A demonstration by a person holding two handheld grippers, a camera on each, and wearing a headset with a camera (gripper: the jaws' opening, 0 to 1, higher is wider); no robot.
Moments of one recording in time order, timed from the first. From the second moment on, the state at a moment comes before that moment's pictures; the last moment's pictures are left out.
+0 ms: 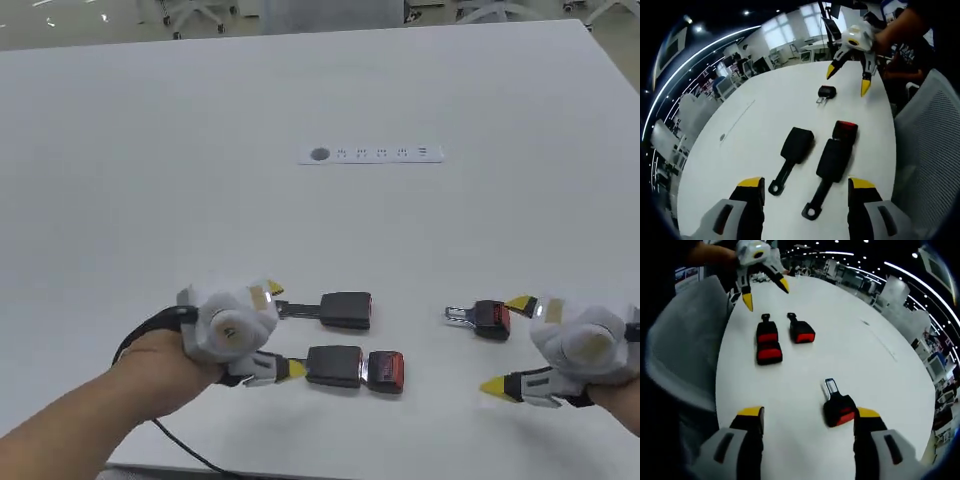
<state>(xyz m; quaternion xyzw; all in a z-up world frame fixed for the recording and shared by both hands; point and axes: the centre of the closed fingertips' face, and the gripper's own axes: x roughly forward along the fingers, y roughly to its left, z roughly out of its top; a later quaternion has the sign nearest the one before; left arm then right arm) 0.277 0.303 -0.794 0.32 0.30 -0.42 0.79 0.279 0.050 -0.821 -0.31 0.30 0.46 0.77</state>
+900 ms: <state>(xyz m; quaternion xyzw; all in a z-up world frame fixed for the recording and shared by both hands) 0.239 0.369 -0.790 0.19 0.31 -0.36 0.86 0.254 0.027 -0.803 -0.20 0.30 0.43 0.83</state>
